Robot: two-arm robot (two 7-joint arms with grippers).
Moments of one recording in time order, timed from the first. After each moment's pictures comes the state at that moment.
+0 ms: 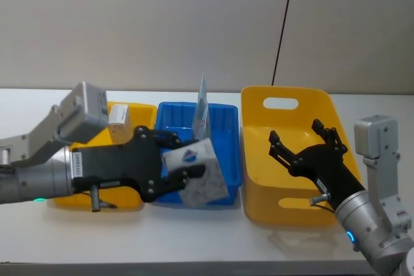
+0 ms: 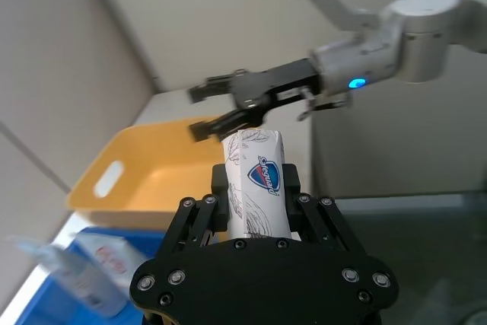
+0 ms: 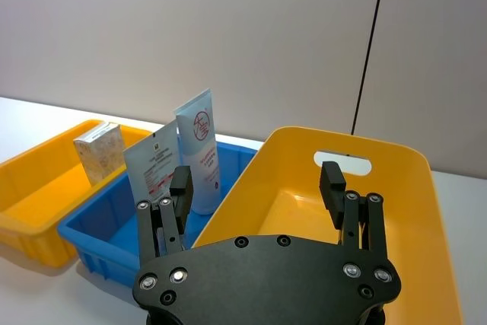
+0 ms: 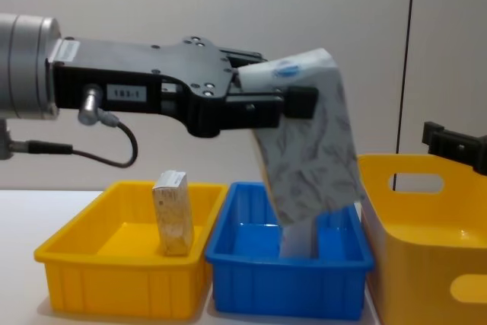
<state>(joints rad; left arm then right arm) -0.49 0.57 0.52 -1.66 -0.44 -0.02 -0.95 -0.01 0.34 -0.23 -1.77 0.29 0.03 0.07</state>
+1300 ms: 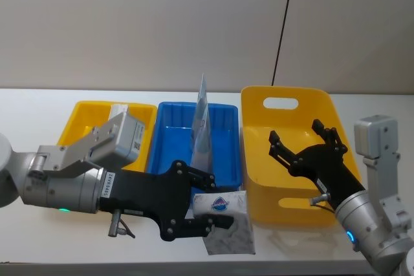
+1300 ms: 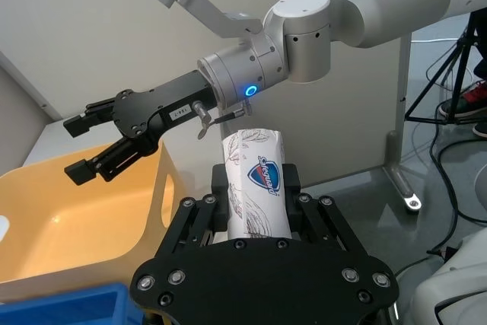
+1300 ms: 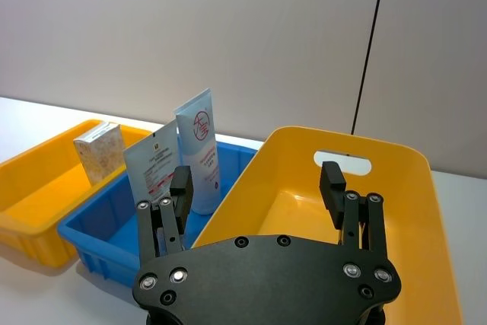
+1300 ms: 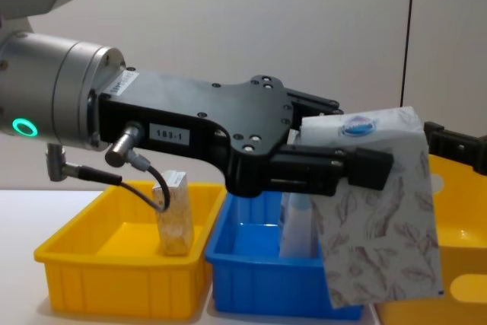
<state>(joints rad) -0.60 0.53 0.67 -1.56 -0.47 -0.06 -1.18 -0.01 0.34 -0.23 -1.77 0.29 0.03 0.07</state>
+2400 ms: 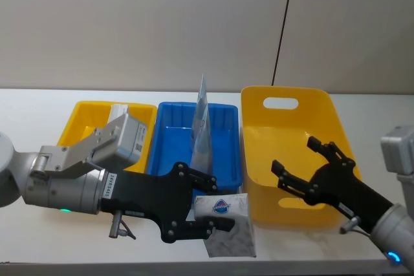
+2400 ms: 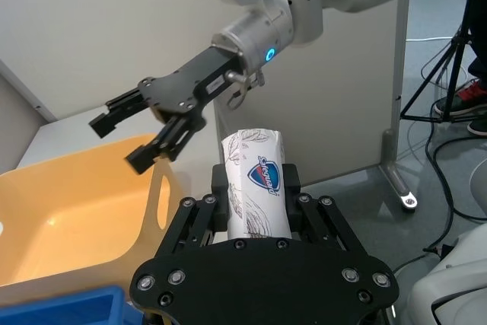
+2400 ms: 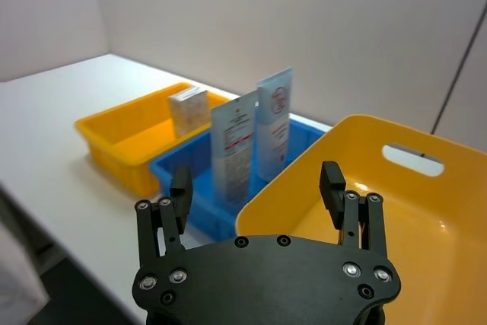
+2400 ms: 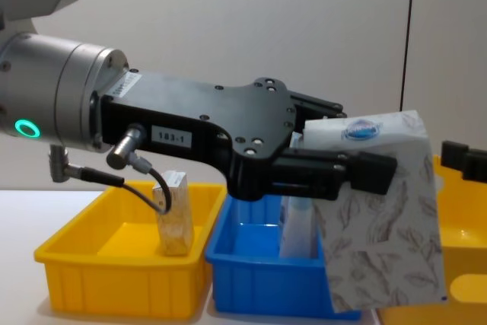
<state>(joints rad) -0.61 0.52 0.67 -1.56 -0.47 -0.06 -1.19 -0.09 0.52 -0.15 -1.84 0.43 0.05 0.36</state>
